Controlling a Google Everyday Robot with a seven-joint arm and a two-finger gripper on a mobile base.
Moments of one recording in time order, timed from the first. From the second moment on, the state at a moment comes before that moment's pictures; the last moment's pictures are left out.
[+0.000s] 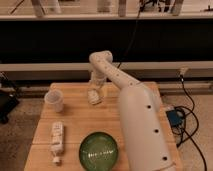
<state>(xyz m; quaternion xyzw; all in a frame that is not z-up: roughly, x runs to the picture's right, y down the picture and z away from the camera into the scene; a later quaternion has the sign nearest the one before) -0.052 0.030 0.963 -0.32 -0.23 -0.35 0.85</state>
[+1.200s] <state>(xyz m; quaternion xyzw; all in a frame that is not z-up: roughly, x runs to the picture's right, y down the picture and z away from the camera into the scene) -0.062 0.048 0.969 -0.34 -0.25 -0.35 0.84</state>
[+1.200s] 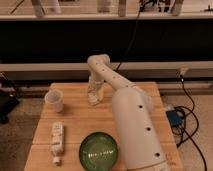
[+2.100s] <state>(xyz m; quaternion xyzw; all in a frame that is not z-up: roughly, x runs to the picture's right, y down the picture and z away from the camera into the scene) -0.053 0.033 0.946 -0.32 -0.25 -0.33 0.85</state>
